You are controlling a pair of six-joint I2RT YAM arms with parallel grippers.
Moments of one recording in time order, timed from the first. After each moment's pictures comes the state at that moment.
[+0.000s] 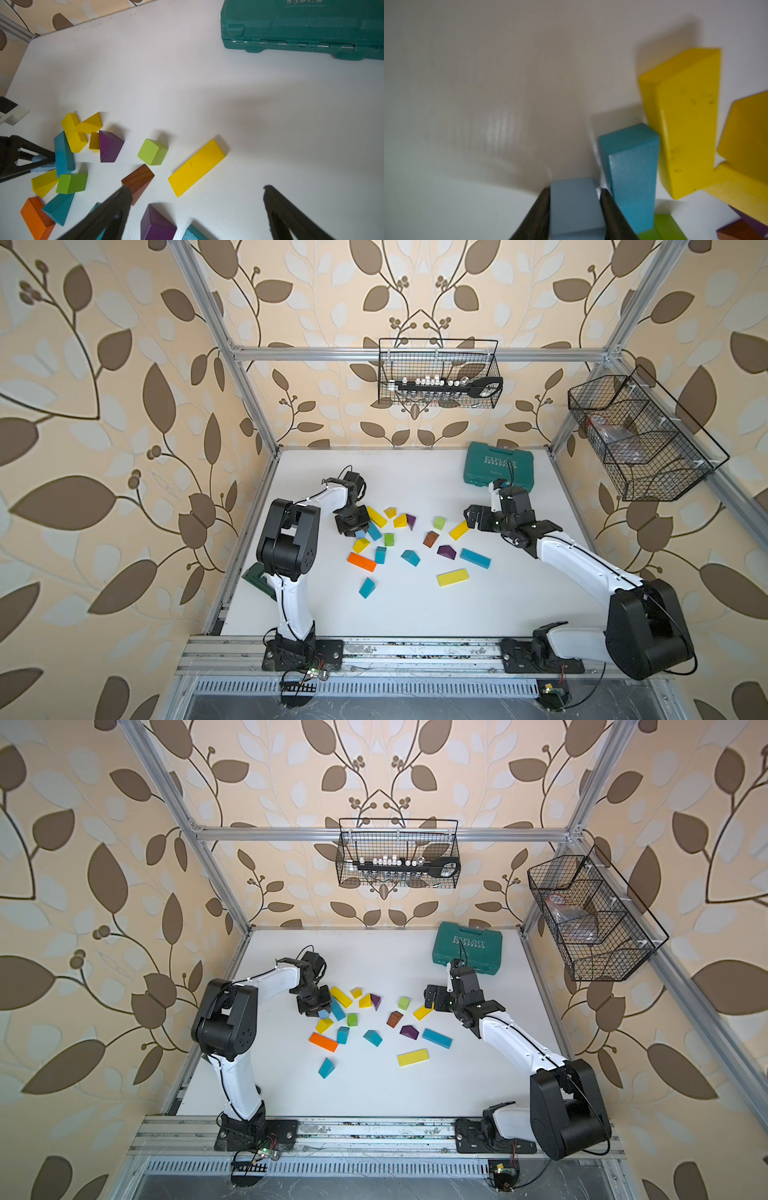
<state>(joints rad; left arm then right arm) -0.32 1.98 1.37 -0.83 0.14 -0.63 0.27 1.33 0.80 -0.22 -0.01 0.38</state>
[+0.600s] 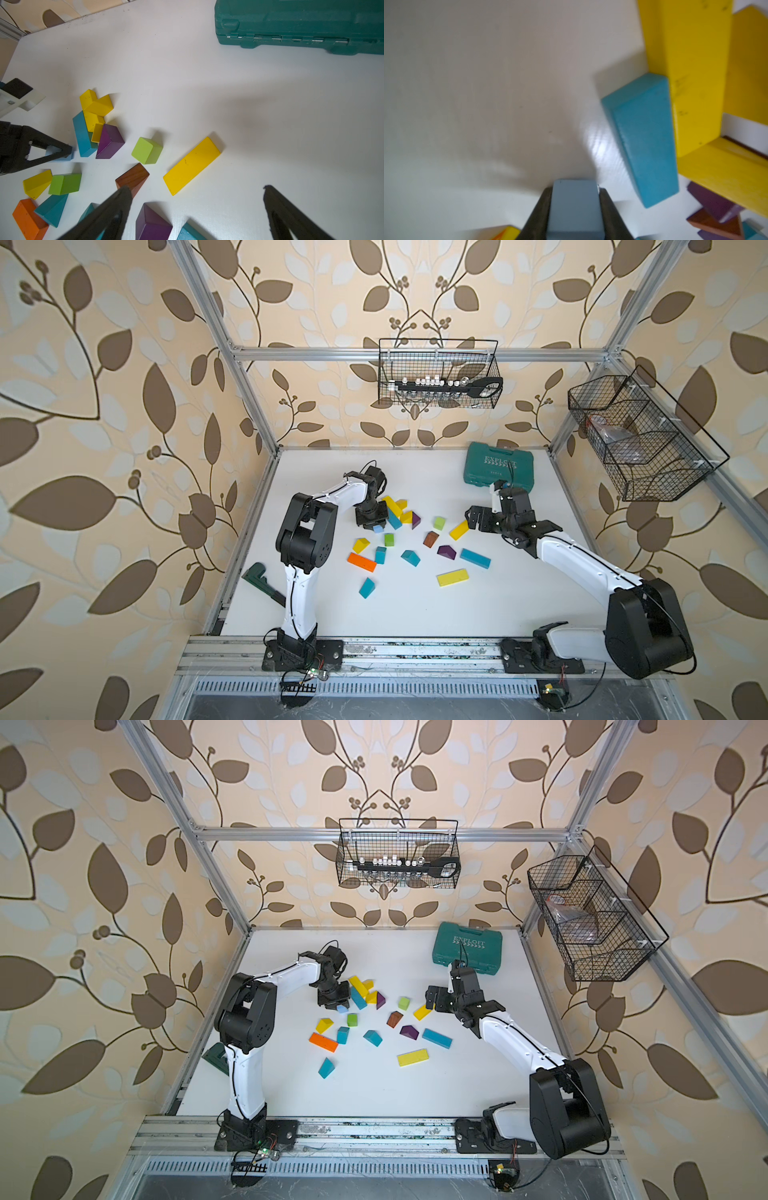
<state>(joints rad) -0.37 2.06 1.49 -0.88 0.17 -0.53 0.26 1.34 0.80 -0.24 0.00 0.38</state>
